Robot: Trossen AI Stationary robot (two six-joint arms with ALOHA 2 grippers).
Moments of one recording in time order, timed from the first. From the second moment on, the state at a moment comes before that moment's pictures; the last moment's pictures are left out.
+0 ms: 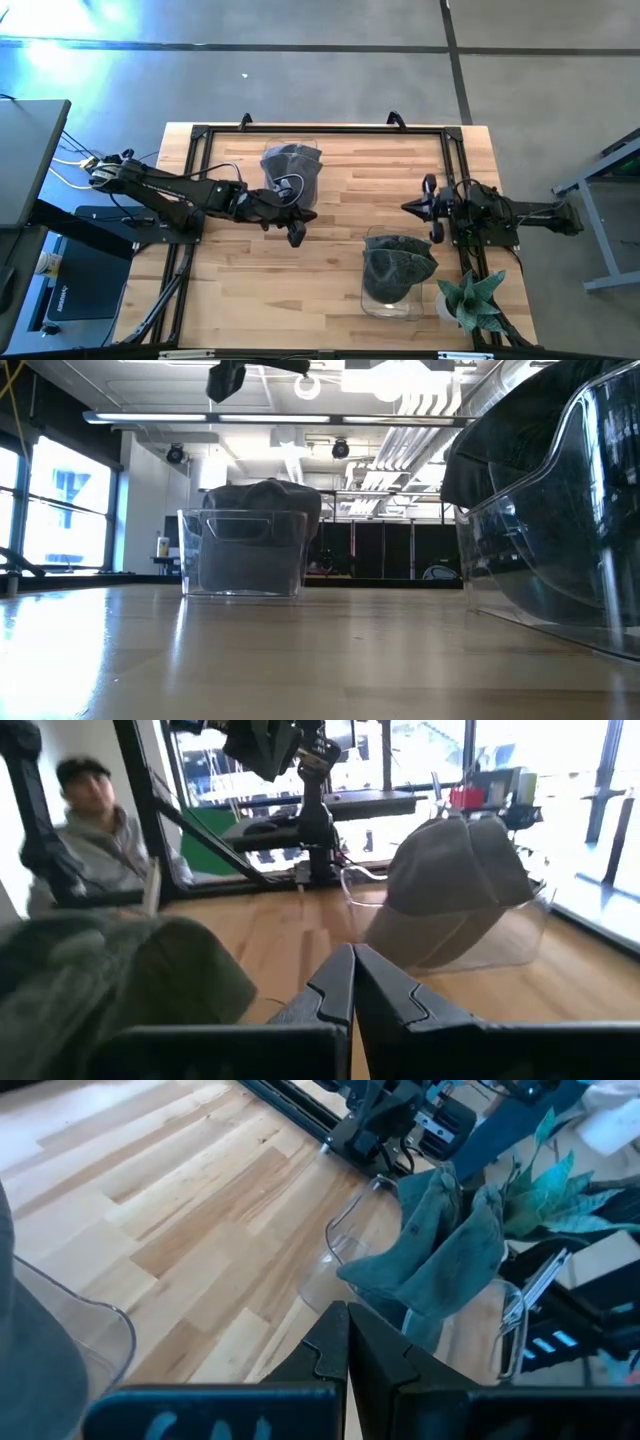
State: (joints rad) left arm -0.22 1.35 1.17 -0.33 -0.33 -0.73; right arm -0.05 0.02 0.01 0.02 -0.04 0.11
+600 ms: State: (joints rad) left arm -0.18 1.08 0.55 0.31 -0.23 -0.53; right arm -0.05 0.02 0.01 0.03 -0.03 0.04
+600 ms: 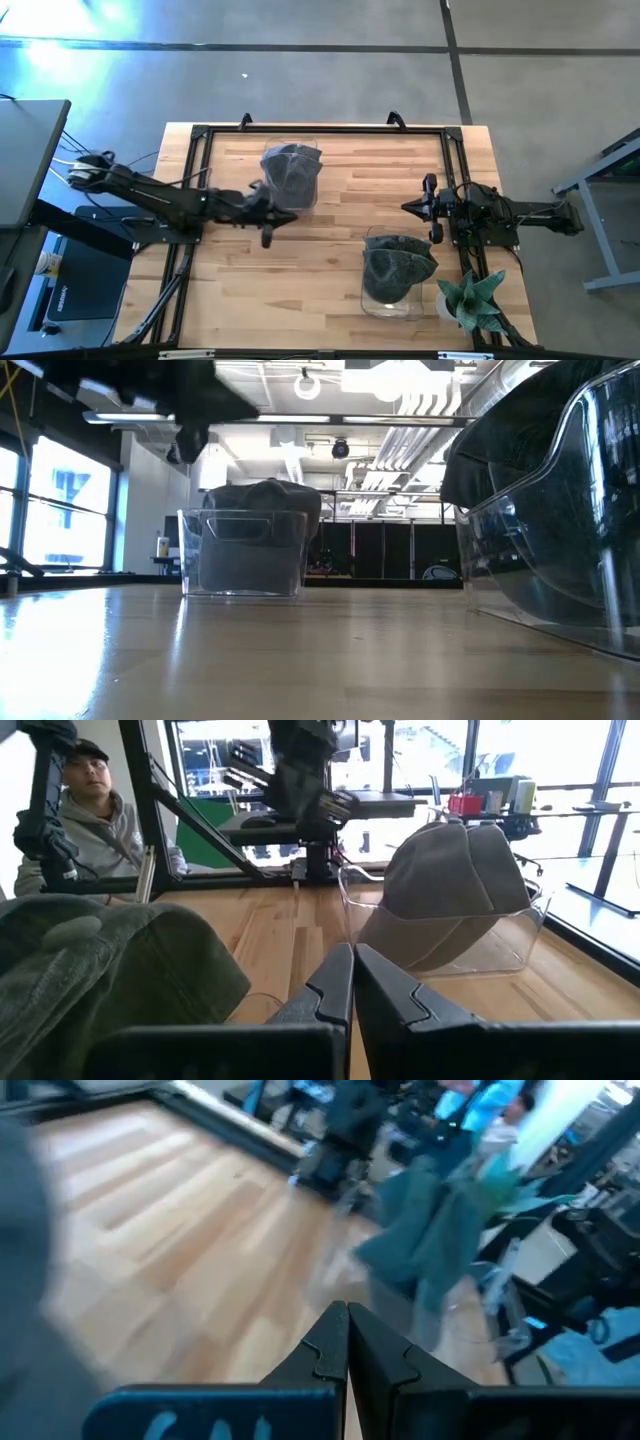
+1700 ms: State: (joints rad) left arm 0.11 0.17 0.07 0.00 -0.04 -0.29; right arm -0.05 0.03 0.01 0.03 -0.03 0.04
